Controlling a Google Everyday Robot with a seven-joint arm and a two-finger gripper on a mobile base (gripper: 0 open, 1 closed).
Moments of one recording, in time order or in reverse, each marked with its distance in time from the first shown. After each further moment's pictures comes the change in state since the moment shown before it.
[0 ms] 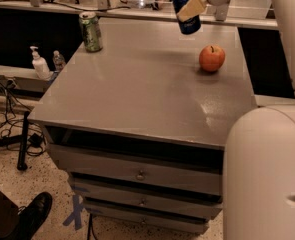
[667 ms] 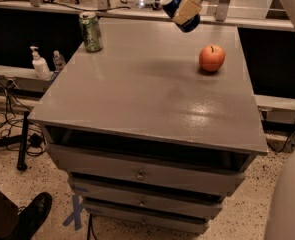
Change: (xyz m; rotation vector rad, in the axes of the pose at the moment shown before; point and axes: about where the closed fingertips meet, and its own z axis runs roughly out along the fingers) arm -0.032 0.059 -0.030 0.035 0.096 -0.417
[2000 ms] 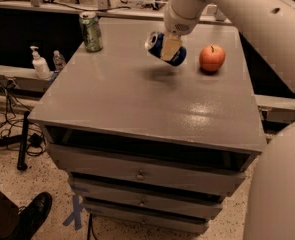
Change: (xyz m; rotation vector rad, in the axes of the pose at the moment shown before) arm 0.019 0.085 0.064 -0.212 0.210 -0.174
